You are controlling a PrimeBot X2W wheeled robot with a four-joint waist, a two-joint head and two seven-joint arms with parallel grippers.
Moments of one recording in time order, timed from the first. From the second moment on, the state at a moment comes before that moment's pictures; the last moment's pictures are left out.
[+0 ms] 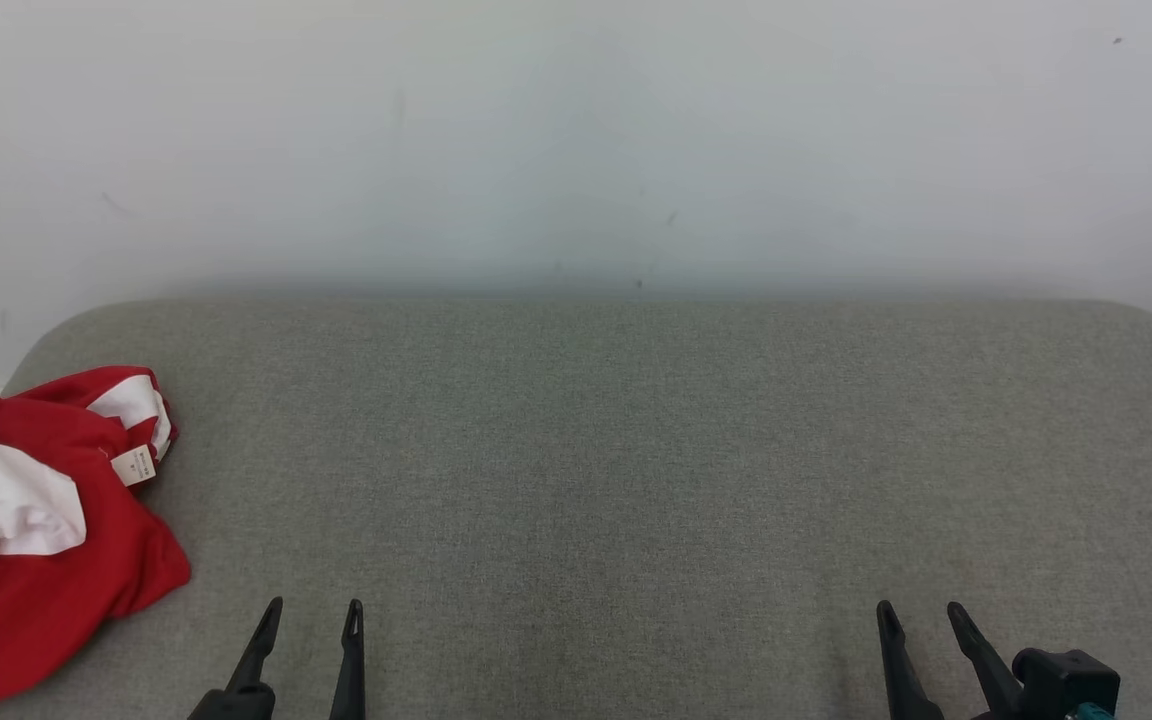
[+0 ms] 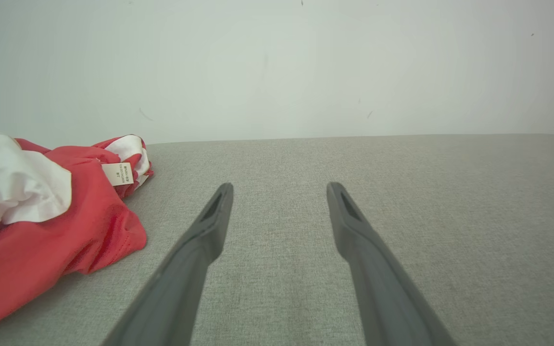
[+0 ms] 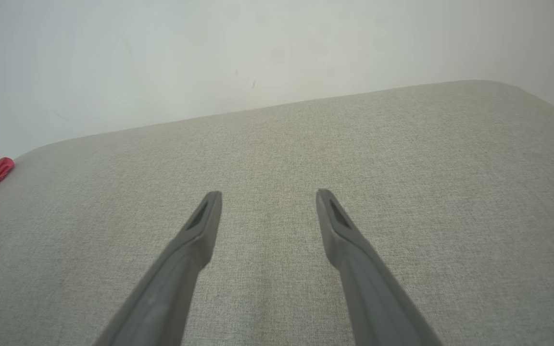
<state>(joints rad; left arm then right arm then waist) -0.02 0.12 -0.13 0.29 -0.15 -0.03 -0.26 0.07 -0.05 -0.04 0.19 0.20 0.13 -0.05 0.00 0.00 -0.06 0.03</state>
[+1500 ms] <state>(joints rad) 0.09 0.14 0.03 0.18 -0.16 0.02 -0.26 -0.03 -0.05 0.13 0.29 0.25 0.13 -0.09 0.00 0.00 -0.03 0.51</state>
